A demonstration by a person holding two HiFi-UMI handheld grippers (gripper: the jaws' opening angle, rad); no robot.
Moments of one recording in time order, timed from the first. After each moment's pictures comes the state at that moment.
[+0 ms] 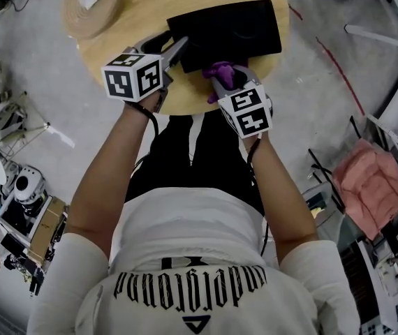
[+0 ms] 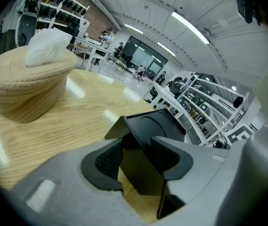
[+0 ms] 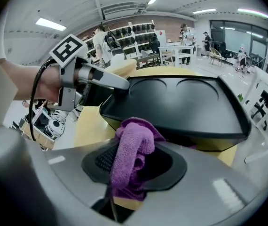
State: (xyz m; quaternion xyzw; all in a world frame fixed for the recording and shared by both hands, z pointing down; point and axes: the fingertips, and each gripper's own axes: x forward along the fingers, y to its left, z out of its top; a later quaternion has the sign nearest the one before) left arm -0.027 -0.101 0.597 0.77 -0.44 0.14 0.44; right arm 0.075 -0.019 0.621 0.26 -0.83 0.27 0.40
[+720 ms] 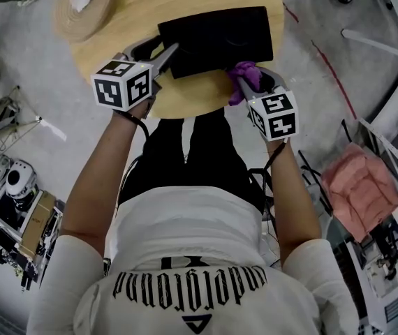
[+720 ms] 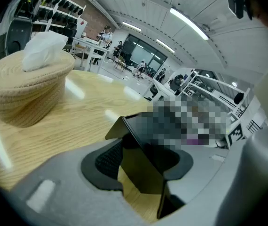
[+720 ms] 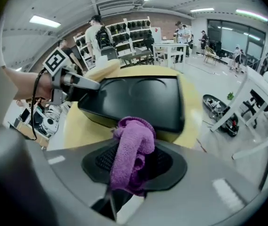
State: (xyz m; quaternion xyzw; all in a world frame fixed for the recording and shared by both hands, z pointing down) left arm -0.028 -0.102 0.595 0.77 -0.44 0.16 0.43; right arm 0.162 -0.058 0.614 0.28 -0.81 0.27 0.43
